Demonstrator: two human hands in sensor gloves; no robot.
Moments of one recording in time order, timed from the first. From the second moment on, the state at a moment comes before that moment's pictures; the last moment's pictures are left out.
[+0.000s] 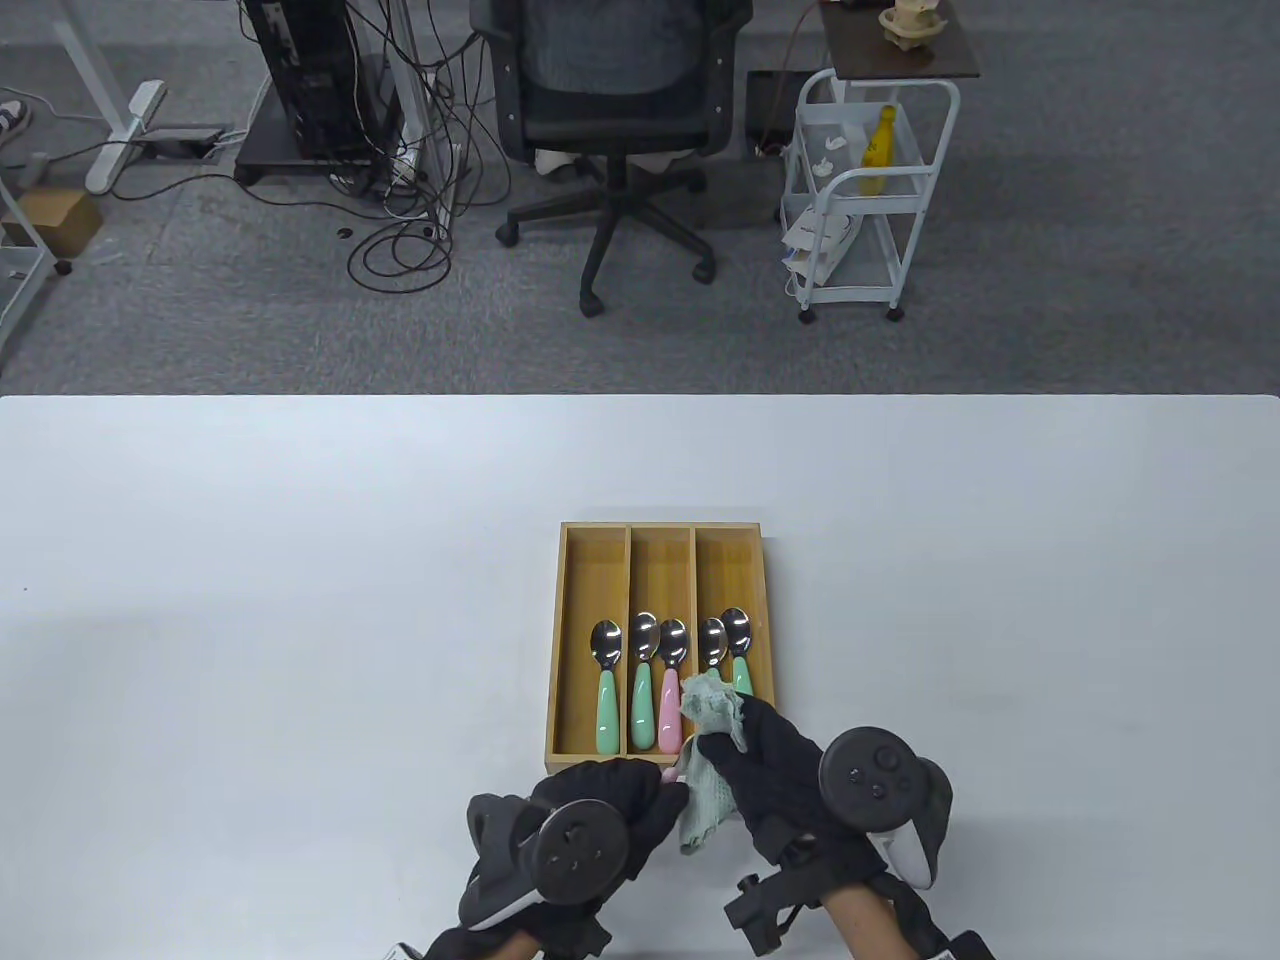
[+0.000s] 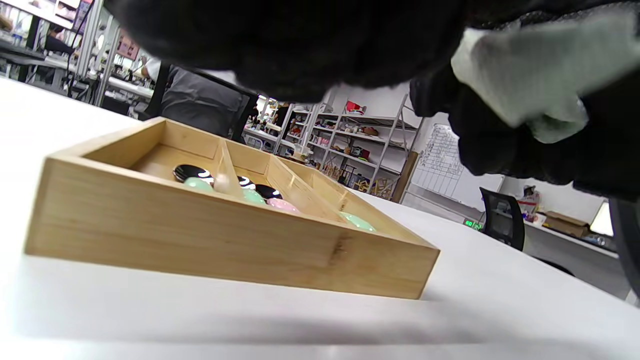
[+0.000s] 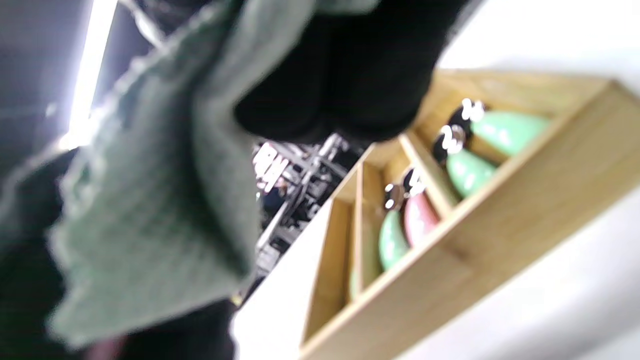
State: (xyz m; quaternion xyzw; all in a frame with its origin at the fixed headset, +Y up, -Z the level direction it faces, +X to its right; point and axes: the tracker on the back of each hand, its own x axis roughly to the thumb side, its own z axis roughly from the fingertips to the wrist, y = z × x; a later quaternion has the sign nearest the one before) left_hand -0.099 -0.701 -0.184 0.03 -0.21 0.20 0.96; right_hand 0.123 -0.711 -0.211 0.07 0.01 0.85 0.52
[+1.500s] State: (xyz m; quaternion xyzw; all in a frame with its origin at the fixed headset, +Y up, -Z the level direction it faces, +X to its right) left_hand -0.099 -0.699 -0.183 0.03 -0.23 0.19 0.96; right_hand 0.120 -0.705 -0.213 0.11 -0.02 0.90 0.43
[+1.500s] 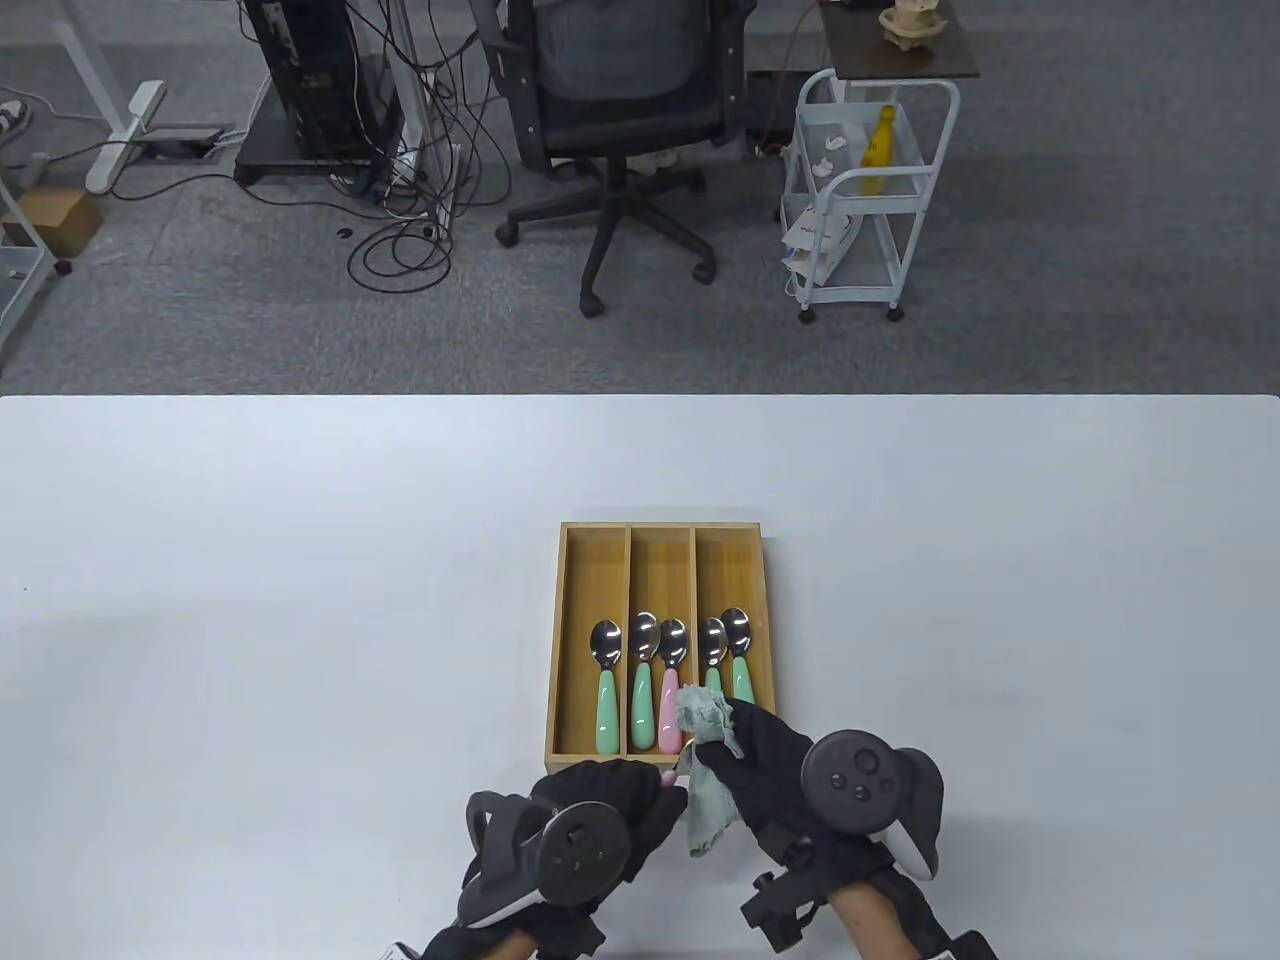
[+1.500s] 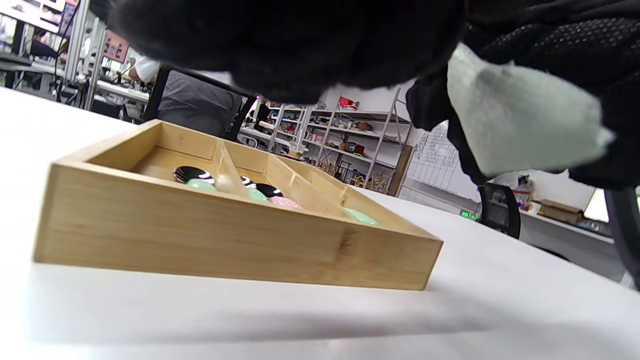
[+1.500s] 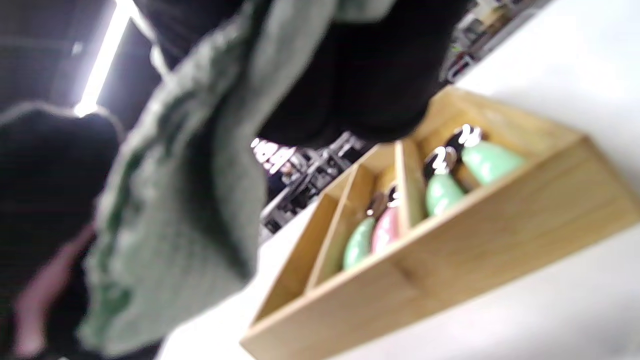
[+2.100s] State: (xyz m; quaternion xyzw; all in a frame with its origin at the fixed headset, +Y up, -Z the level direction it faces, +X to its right) left_hand -0.099 -0.701 -0.183 0.05 -0.24 0.09 0.96; right_hand 0.110 -0.716 -0.215 0.16 0.04 0.90 0.39
